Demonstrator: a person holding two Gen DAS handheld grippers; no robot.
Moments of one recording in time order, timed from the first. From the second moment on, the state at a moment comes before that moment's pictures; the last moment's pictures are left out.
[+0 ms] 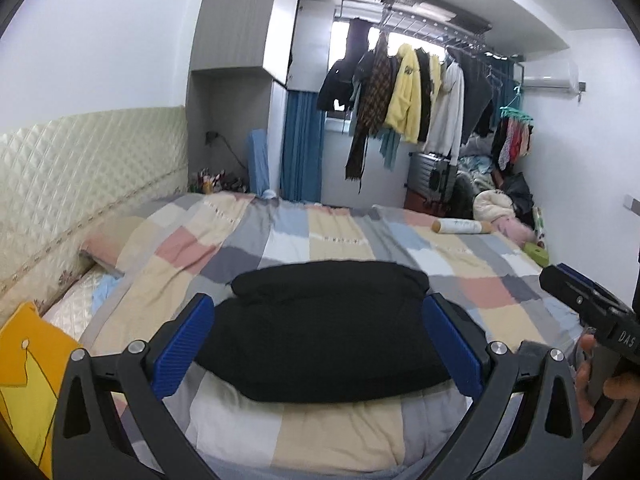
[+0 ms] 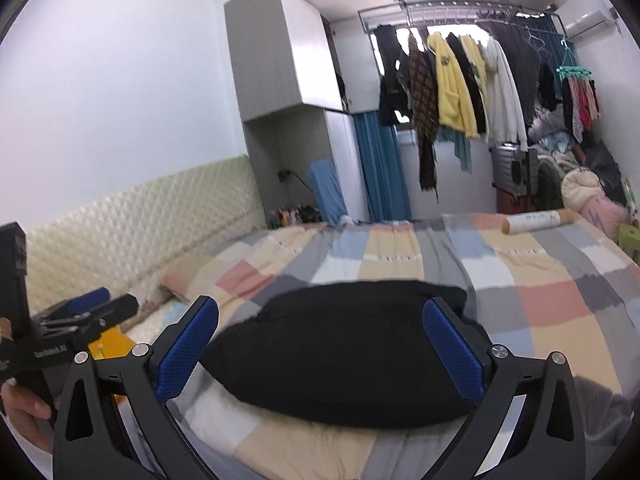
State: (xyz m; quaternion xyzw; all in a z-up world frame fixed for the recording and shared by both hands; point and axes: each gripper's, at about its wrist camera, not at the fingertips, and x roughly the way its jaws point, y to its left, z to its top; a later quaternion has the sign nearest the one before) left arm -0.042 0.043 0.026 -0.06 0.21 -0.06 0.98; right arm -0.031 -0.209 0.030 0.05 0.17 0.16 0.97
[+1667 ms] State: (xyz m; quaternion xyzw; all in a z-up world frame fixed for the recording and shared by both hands) left arm -0.040 0.034 -0.029 -0.06 0.29 -0.03 0.95; right arm -0.035 -0.224 -0.033 0.05 0.24 0.09 0.97
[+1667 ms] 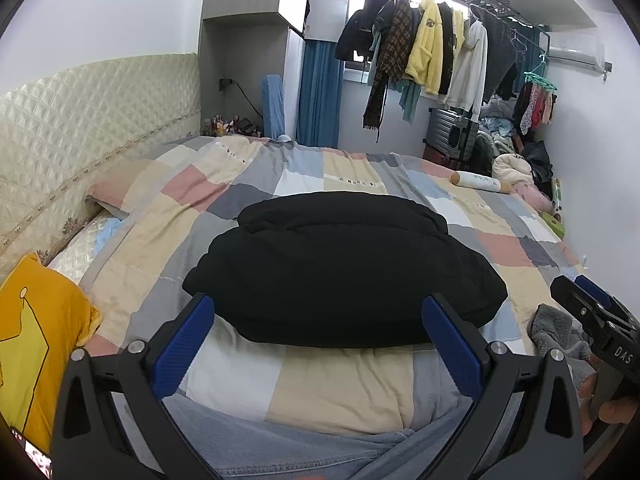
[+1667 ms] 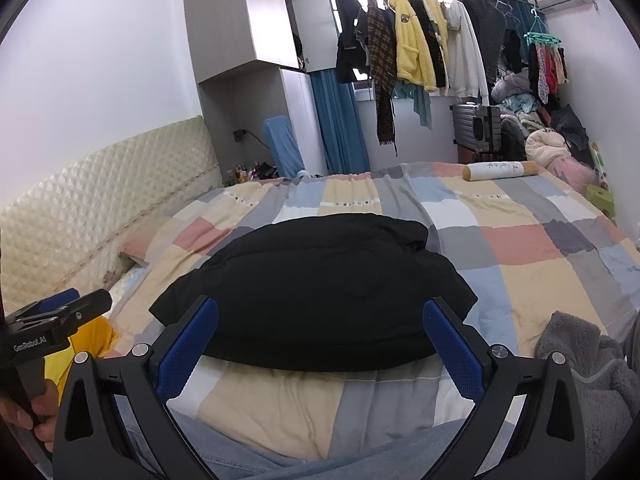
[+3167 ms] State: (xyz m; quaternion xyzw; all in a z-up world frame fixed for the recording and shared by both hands) left arm -0.046 0.023 -0.028 -0.06 0.30 -0.04 0.95; right arm -0.042 -0.227 -0.042 0.05 0.25 0.08 0.96
